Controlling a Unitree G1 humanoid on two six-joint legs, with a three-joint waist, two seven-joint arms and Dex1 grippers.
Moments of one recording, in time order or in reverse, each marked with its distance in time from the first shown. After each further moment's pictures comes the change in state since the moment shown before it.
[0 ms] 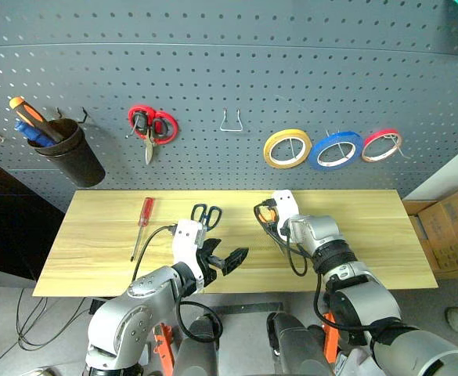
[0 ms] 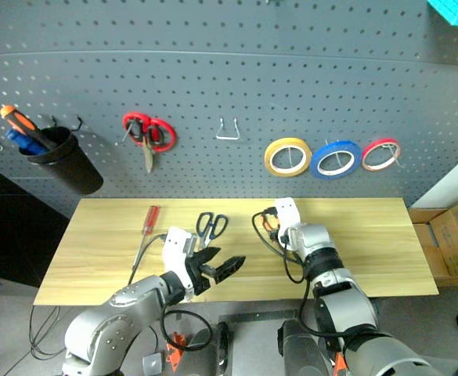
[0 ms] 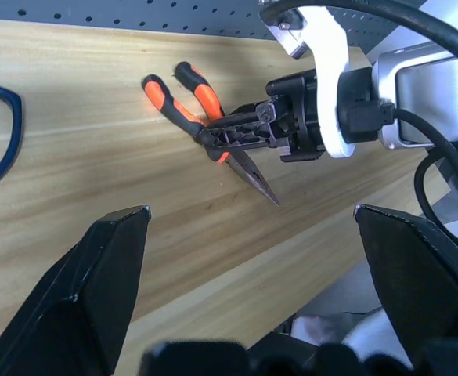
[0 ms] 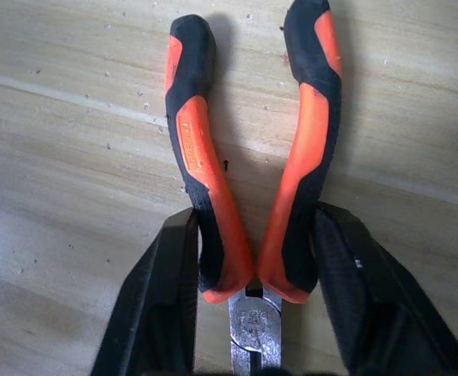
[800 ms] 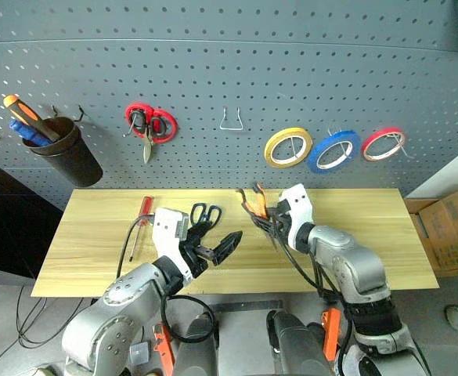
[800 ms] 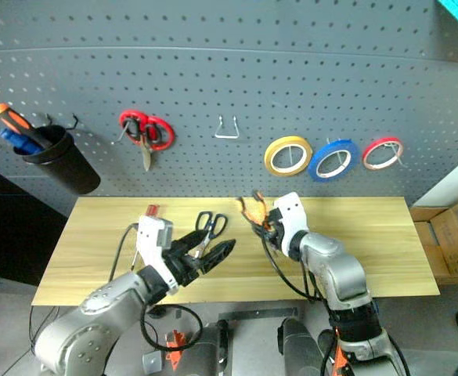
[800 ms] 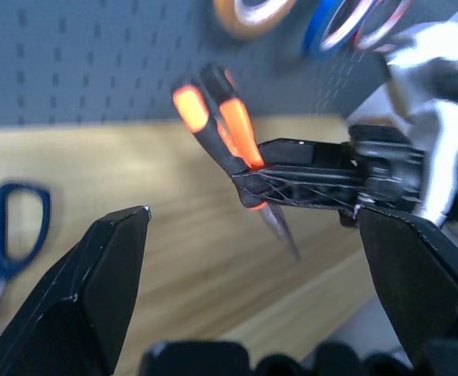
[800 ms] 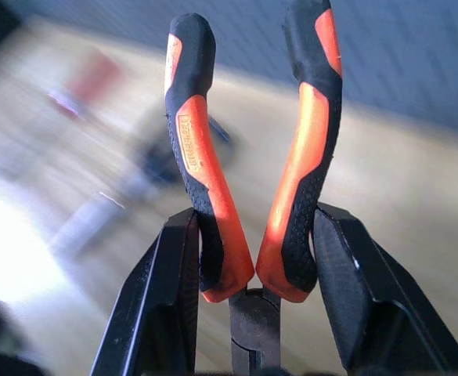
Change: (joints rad) left arm 0.033 0.006 0.148 -0.194 -0.134 -0.029 0.017; right arm 0.441 -0.083 0.119 -1.054 0.189 0.002 0.277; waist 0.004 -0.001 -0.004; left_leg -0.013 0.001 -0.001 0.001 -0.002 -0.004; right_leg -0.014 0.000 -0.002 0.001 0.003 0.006
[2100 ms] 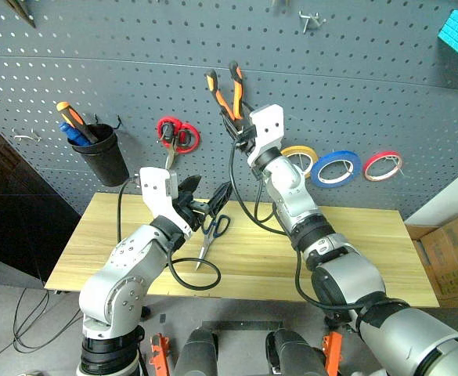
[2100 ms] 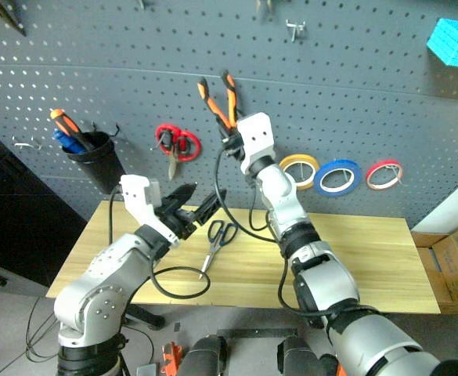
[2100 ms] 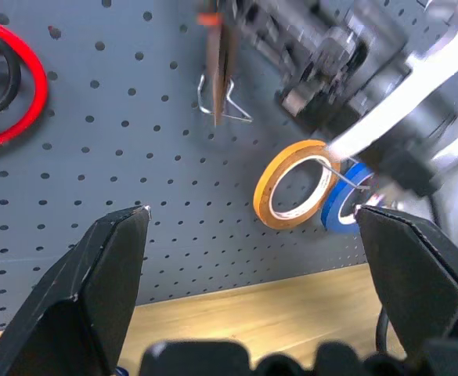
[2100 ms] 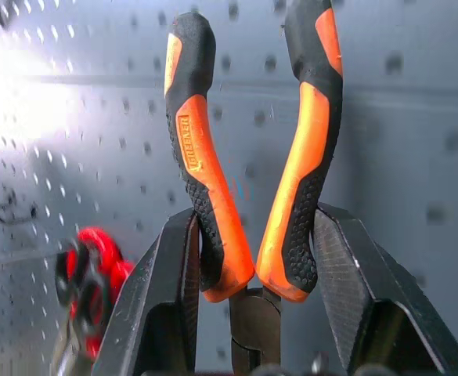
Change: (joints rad) left arm -0.232 -0.032 -0.021 0.192 0.083 -0.201 0.069; right arm -0.684 0.176 -0.092 1.243 -0.211 -1.265 -0.262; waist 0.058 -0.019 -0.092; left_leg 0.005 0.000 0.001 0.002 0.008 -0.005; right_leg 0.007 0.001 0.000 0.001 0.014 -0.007
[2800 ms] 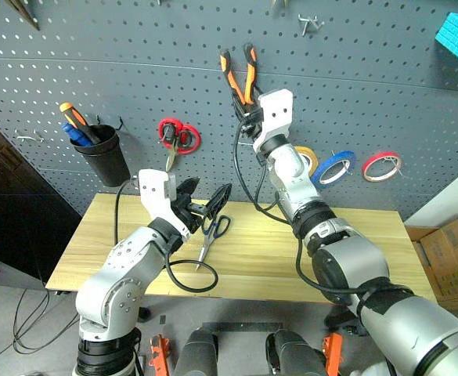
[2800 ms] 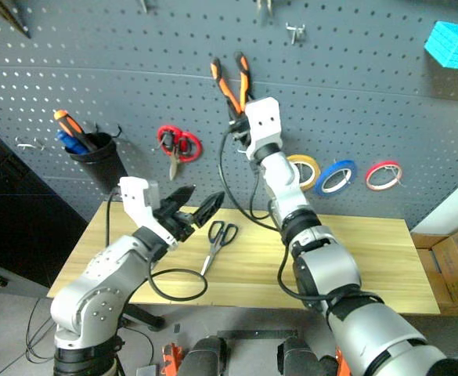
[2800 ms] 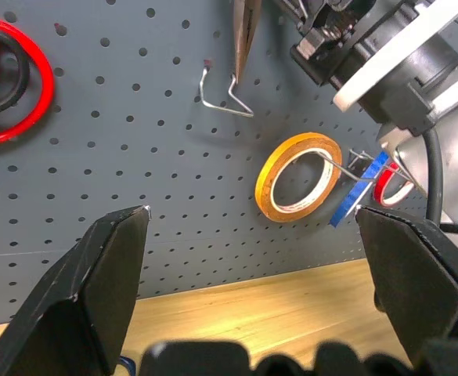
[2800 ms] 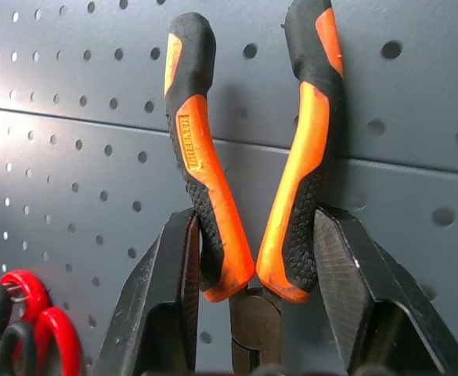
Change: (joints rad) left arm 0.013 0.021 0.003 -0.002 -0.006 0.003 -0.001; right arm -0.118 -0.008 -0.069 0.162 -0.015 -0.095 -0.072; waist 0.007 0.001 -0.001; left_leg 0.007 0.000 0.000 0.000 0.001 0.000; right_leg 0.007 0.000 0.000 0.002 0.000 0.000
